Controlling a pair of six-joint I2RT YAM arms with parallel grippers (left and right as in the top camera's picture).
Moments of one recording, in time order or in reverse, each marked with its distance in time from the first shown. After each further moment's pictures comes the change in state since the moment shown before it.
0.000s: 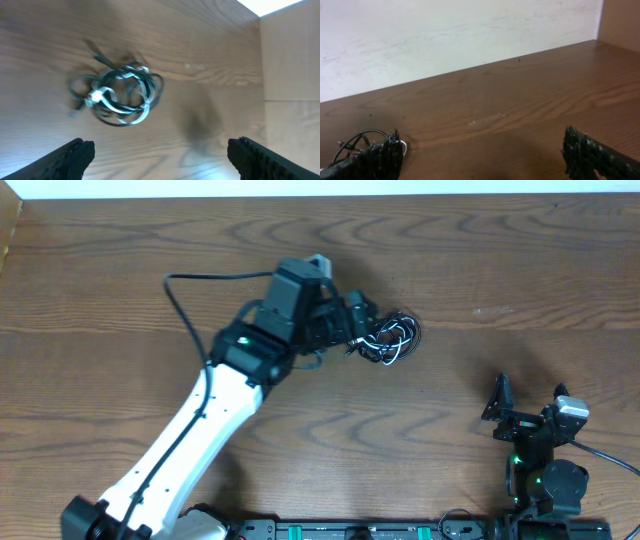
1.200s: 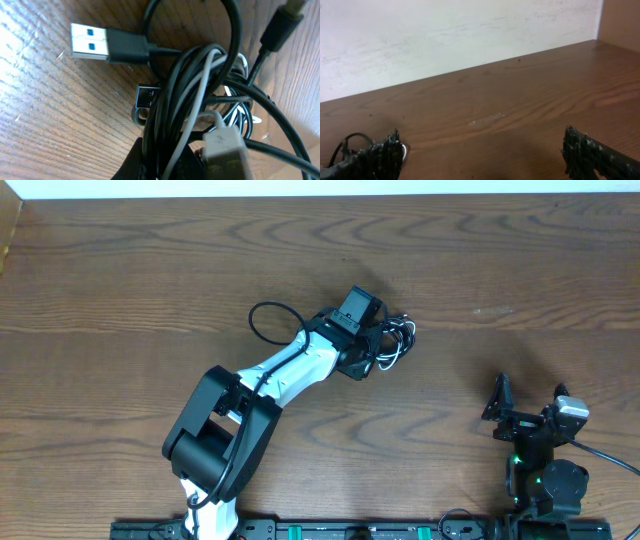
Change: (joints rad) left arm -0.089 0.511 0.000 0.152 -0.057 -0.898; right arm 0.000 0.000 0.000 0.000 0.000 0.000
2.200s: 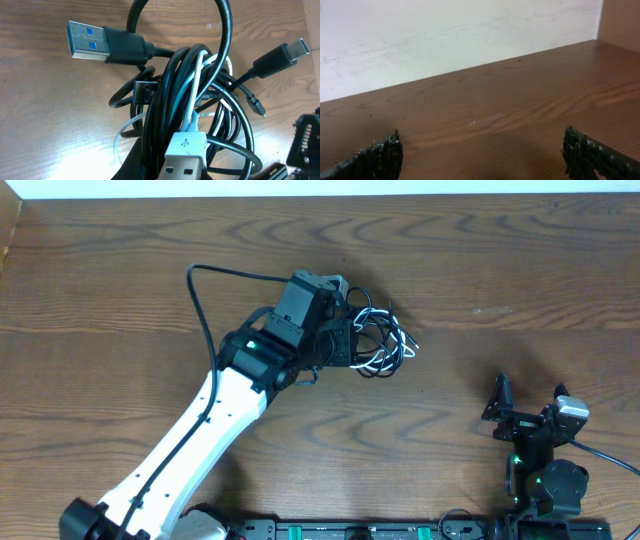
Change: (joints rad) left arm 0.065 -0.526 0.000 -0.312 0.039 1.170; right arm 0.000 0.000 0.000 0.000 0.000 0.000
